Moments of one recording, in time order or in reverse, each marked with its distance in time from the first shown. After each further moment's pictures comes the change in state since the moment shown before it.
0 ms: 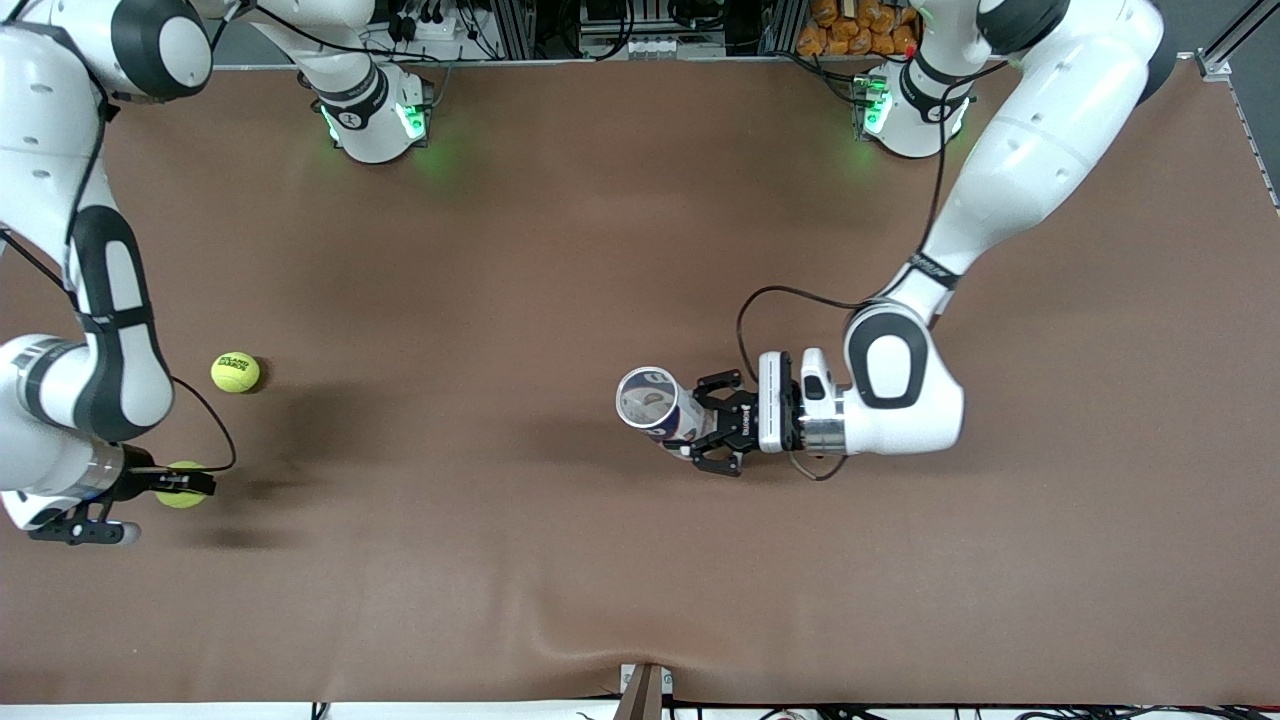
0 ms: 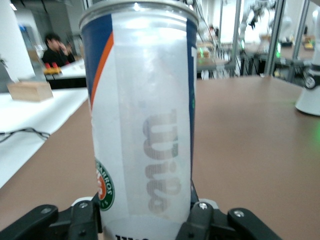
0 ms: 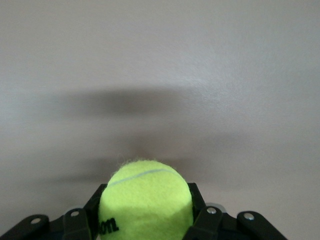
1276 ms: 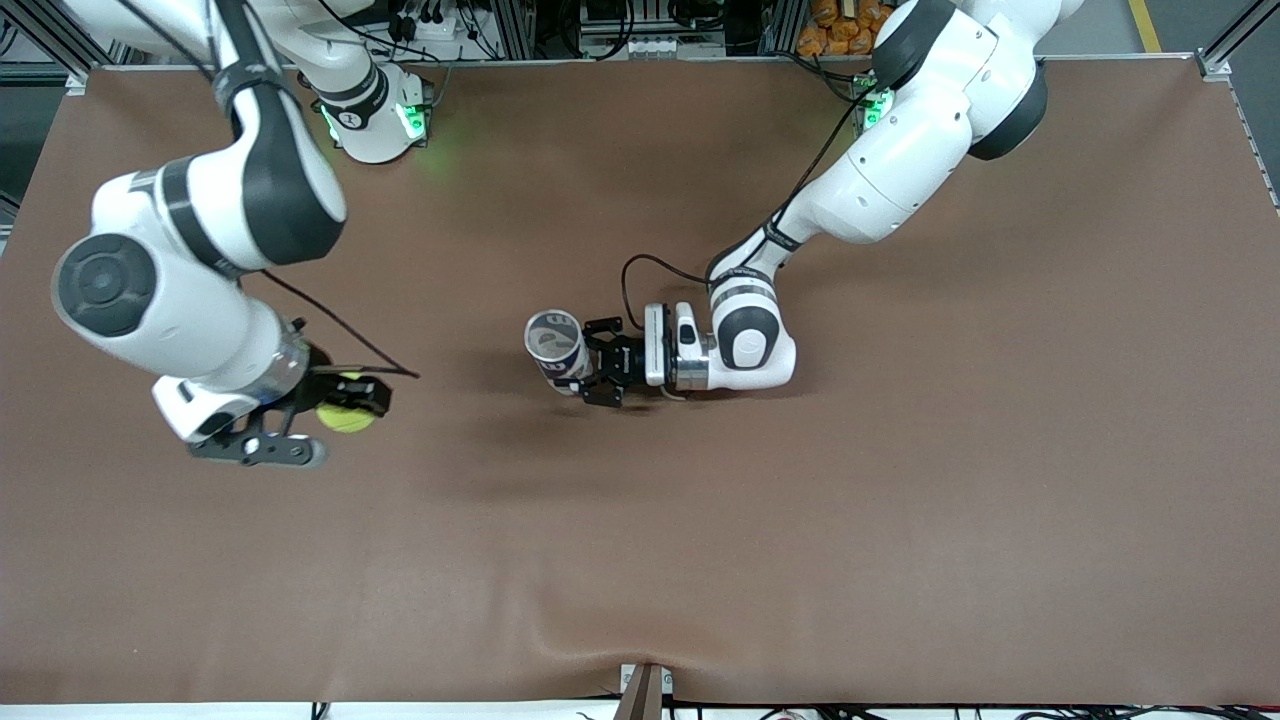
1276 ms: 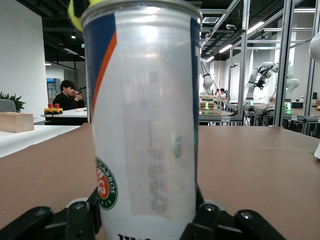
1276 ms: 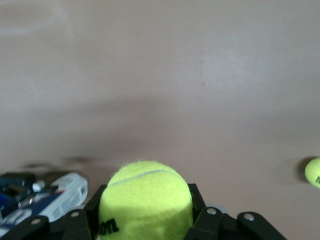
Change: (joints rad) left arm -0.336 0.174 0.128 0.012 -0.610 -0.083 0.412; right arm 0.505 -0.343 0.012 0.006 0.007 -0.386 0.561
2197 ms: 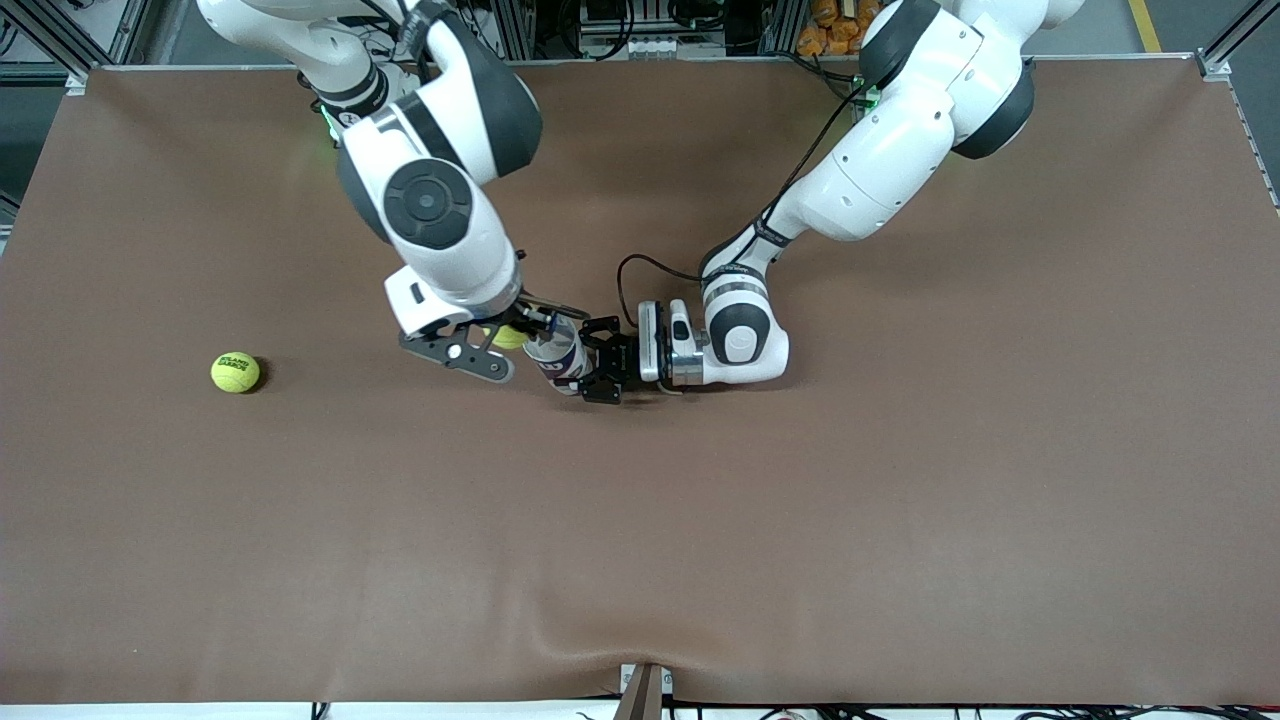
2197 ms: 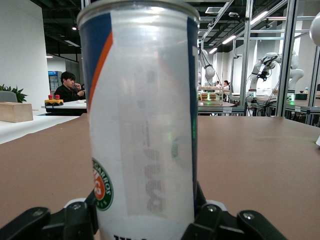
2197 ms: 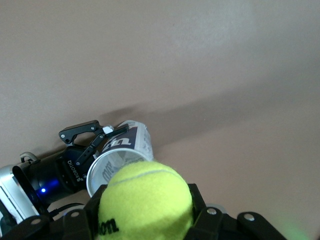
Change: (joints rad) left arm -0.058 0.012 0.032 -0.004 -0.057 0.022 0.036; right arm 0.310 -0.006 -0.001 -0.111 0.003 0.024 0.581
